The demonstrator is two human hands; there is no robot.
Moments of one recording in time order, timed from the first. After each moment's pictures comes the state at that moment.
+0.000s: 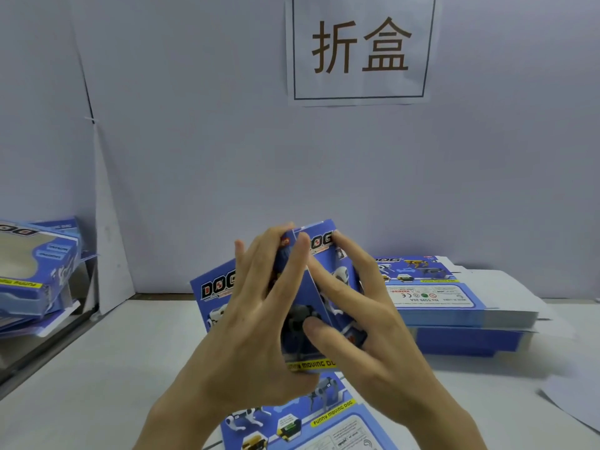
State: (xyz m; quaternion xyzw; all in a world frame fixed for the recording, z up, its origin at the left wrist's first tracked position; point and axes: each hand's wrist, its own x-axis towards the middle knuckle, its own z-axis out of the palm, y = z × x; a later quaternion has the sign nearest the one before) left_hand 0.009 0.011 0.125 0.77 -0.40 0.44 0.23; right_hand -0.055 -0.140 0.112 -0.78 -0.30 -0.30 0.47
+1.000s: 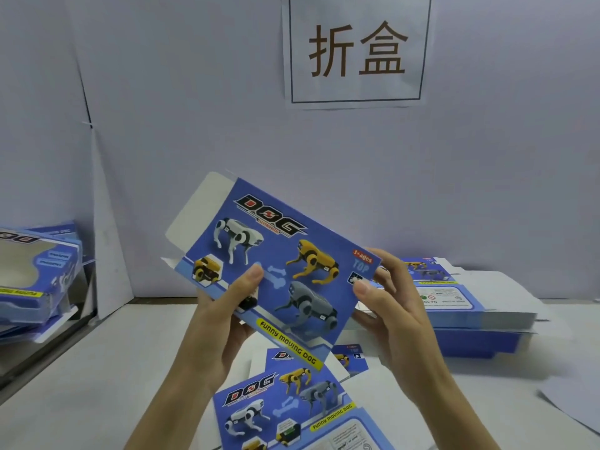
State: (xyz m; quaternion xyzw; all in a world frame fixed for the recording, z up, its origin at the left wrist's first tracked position) left_hand 0.029 0.030 0.101 0.51 -0.16 0.00 0.85; right_hand -0.026 -0.167 0.098 -0.59 -0.16 -0.23 0.76
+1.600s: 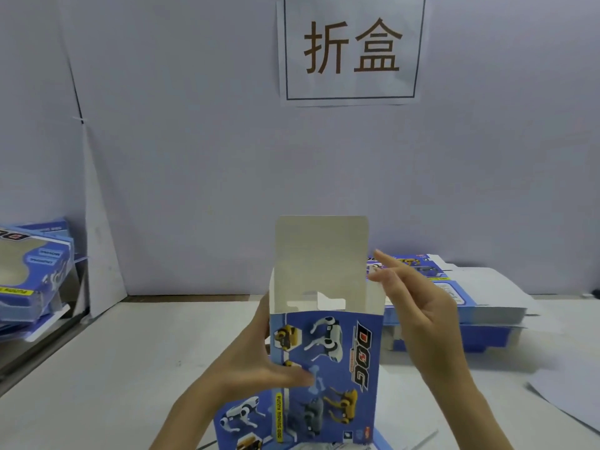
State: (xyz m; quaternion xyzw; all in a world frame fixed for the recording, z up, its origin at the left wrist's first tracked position) left_hand 0.054 0.022 0.043 0.75 -0.34 -0.08 0.55; right_hand -0.024 -0.196 0.093 -0.73 -0.10 -0.41 0.54
